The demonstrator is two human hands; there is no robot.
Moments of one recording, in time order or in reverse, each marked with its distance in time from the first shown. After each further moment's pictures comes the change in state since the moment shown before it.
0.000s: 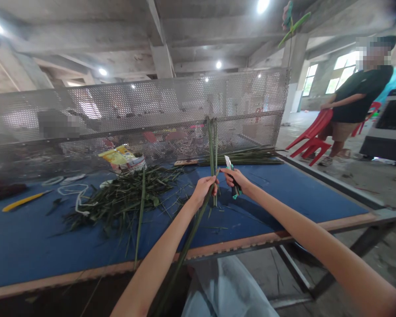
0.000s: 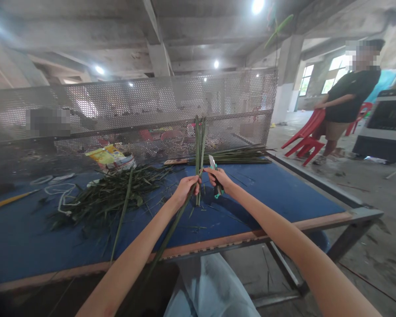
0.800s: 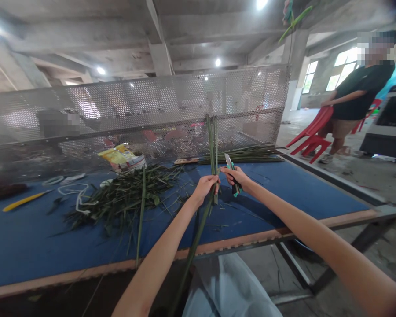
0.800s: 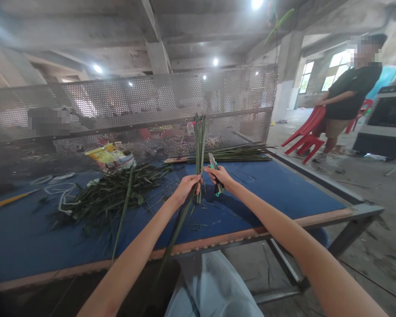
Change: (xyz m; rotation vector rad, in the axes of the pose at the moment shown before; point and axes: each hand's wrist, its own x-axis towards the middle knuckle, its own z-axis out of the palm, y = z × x) left_hand 0.000 -0.004 -0.003 0.088 -0.064 0.014; right_hand 0.002 0.006 -0.003 -0.063 0.000 -0.082
